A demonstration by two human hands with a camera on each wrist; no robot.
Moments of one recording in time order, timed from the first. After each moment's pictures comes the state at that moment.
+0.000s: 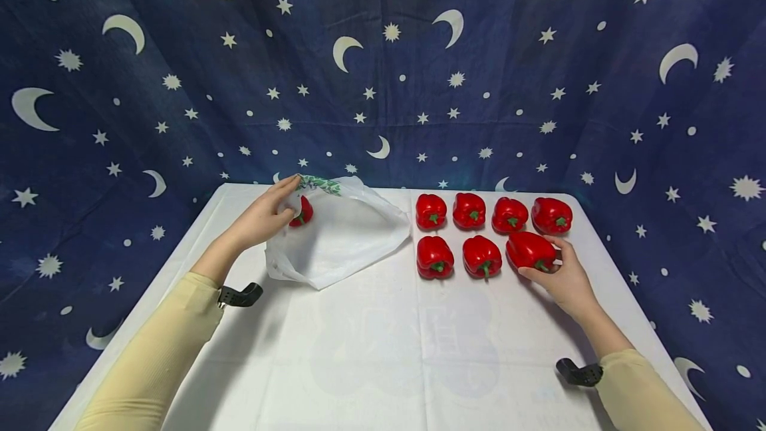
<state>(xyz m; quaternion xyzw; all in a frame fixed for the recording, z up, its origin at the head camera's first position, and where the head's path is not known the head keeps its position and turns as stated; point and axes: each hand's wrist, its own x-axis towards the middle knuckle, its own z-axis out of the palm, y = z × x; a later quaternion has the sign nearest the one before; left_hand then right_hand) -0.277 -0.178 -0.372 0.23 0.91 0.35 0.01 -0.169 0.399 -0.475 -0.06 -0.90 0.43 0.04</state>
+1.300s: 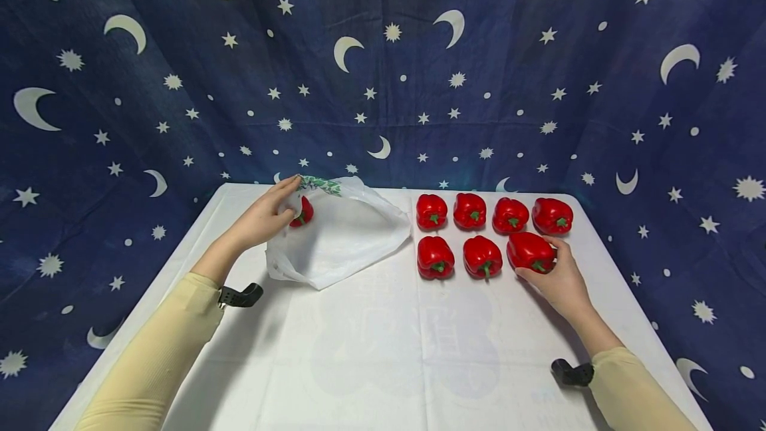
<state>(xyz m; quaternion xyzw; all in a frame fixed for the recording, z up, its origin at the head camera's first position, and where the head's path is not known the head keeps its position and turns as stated) -0.275 -0.178 -0.373 0.23 0.91 0.34 0.00 -0.176 0.394 -0.484 -0.07 -0.91 0.41 0.05</state>
